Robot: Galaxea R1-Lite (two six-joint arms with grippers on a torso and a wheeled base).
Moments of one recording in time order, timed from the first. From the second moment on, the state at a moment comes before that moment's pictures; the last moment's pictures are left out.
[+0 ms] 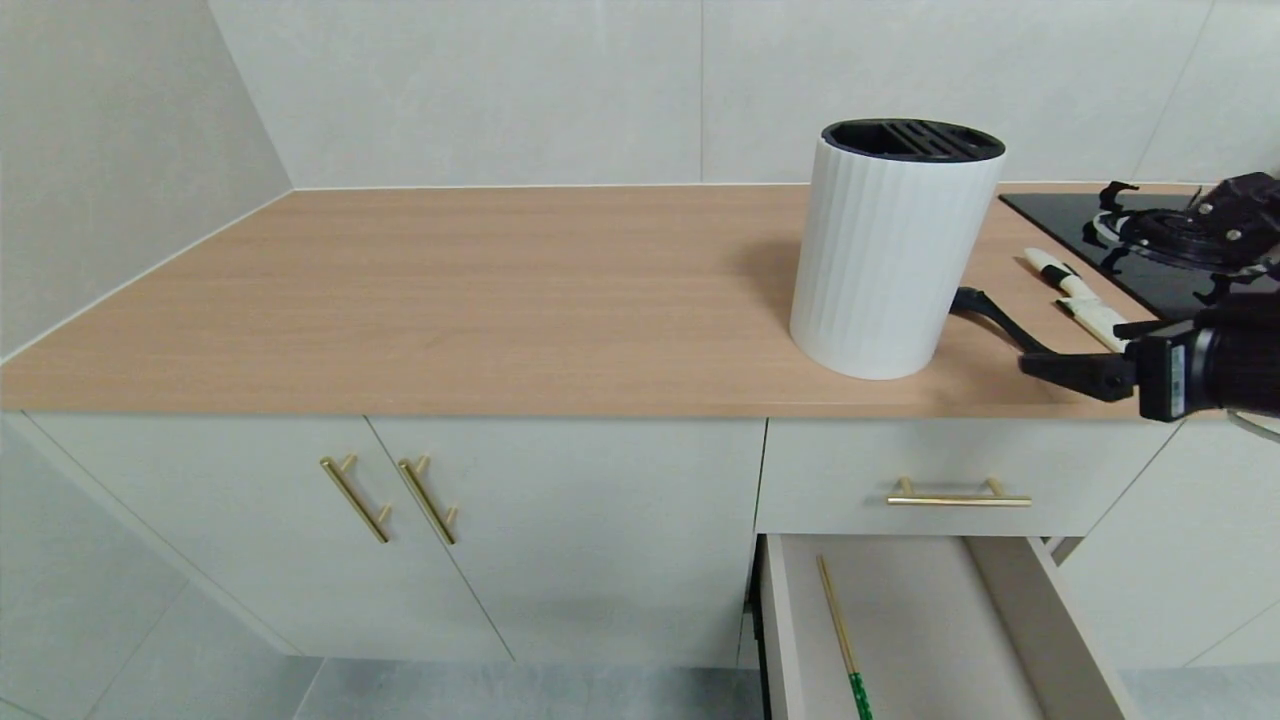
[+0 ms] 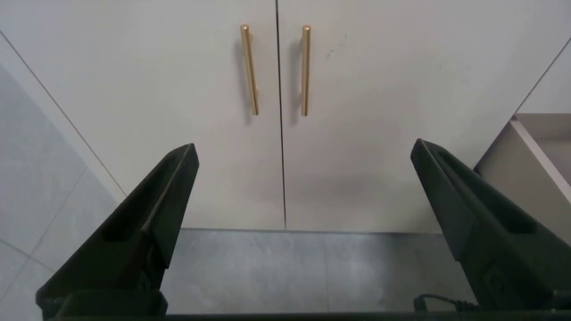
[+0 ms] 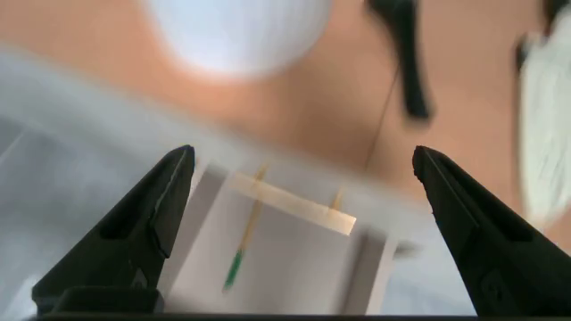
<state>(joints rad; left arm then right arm) 0.00 0.00 0.00 0.00 0.00 0.00 0.14 1.38 -0.96 -0.12 0.14 -0.17</state>
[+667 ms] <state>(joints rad) 0.00 0.00 0.00 0.00 0.00 0.00 0.00 1.72 -1.07 -0.41 0.25 -0.18</state>
